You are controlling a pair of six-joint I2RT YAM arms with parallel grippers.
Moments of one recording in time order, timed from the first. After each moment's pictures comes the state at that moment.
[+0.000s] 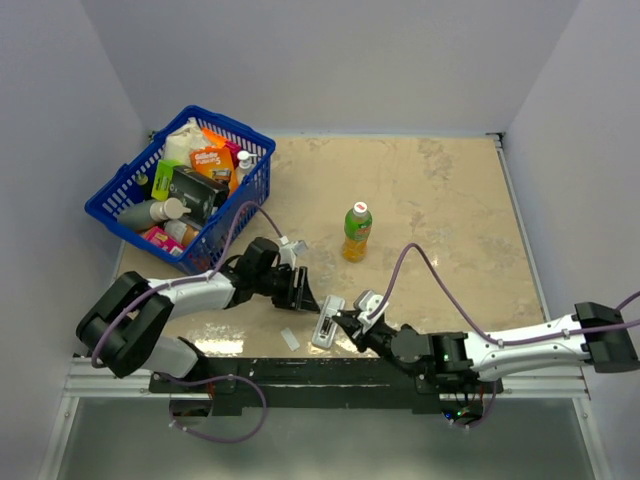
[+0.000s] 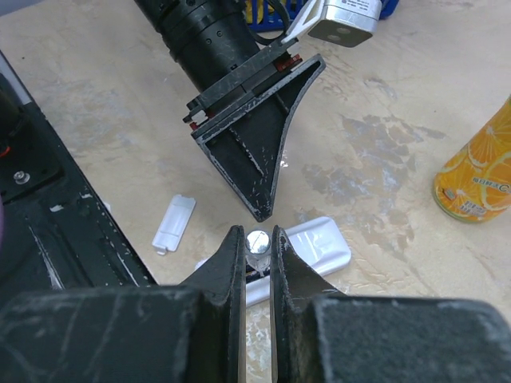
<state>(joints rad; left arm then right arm) -0.64 1.41 0.51 0.08 0.60 -0.62 1.58 0.84 0.28 0.36 0.71 0.15</state>
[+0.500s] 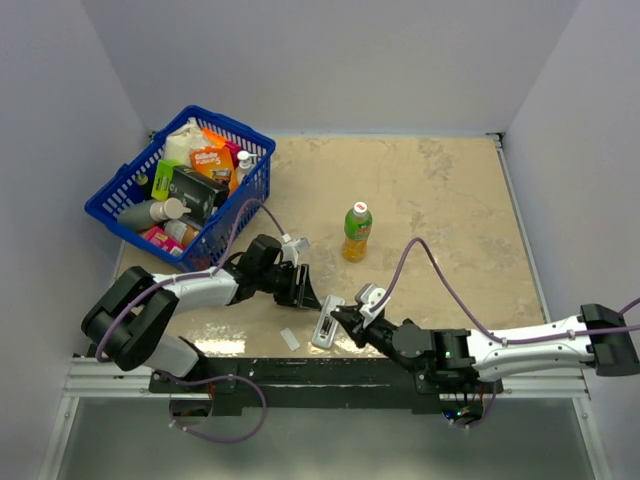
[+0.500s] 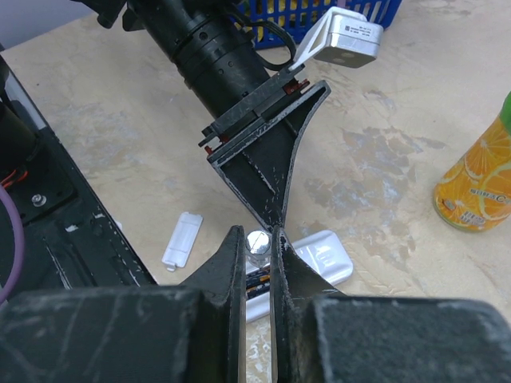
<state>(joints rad) -0.64 1.46 0.55 0.08 0.60 -0.62 1.55 0.82 0.32 0.32 0.69 0.16</state>
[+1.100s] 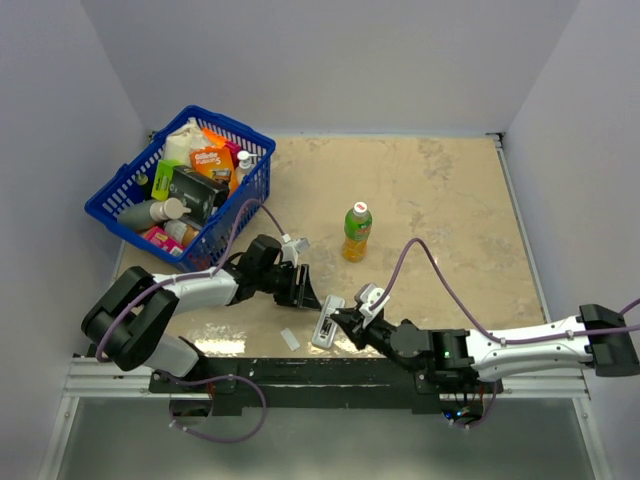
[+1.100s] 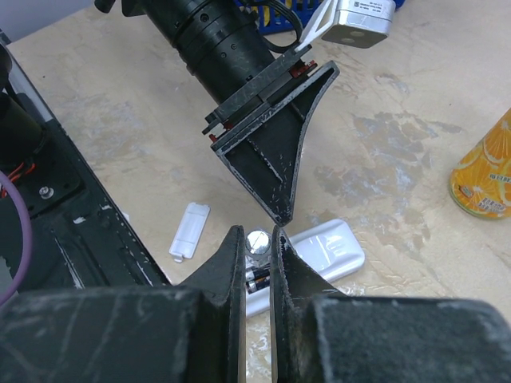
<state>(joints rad) -0.64 1.46 0.54 0.09 0.60 -0.62 1.54 0.83 0.31 0.31 0.66 0.22</state>
